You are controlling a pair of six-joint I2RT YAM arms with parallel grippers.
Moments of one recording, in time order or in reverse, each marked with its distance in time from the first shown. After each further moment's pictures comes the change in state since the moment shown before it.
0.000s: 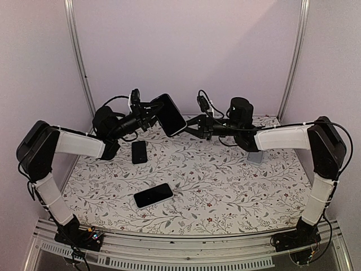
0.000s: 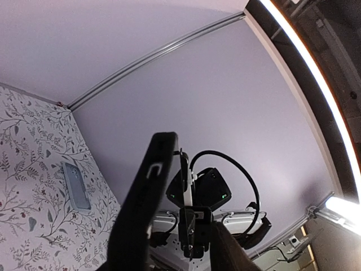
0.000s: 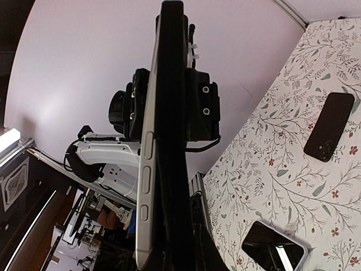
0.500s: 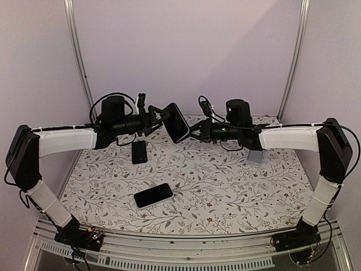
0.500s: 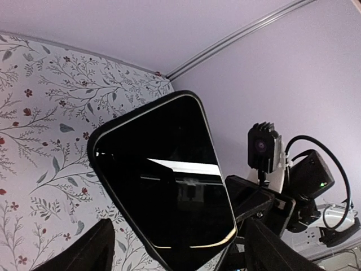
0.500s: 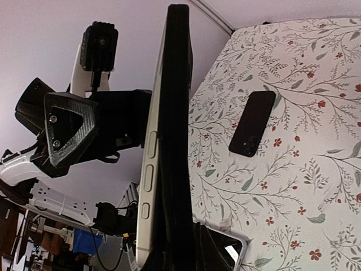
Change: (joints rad) left arm -0.041 -0.146 0.131 -0.855 -0.129 0.442; right arm 0.012 -0.070 -0.002 -0.365 0.261 -0.271
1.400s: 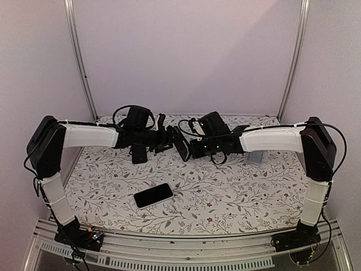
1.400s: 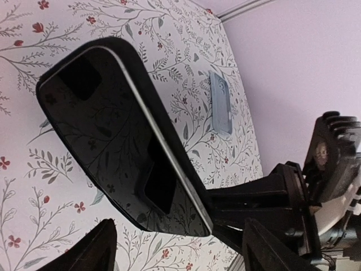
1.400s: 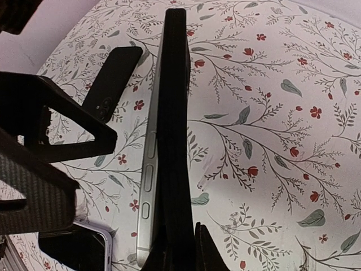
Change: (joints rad) left arm -0.084 0.227 0.149 -0.288 -0.027 0.087; right arm 0.146 0.127 0.171 -0.472 0.612 -0.382
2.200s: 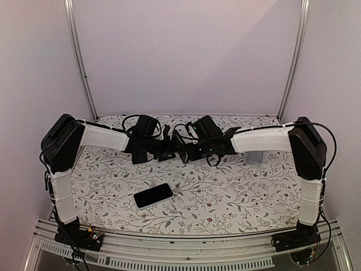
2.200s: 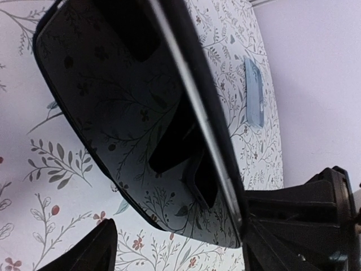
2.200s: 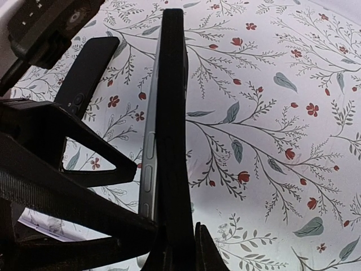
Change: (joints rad) left arm -0.008 0.158 0.039 0.010 0.002 -0.001; right arm 0.020 0.115 0.073 -0.036 0.087 -0.016
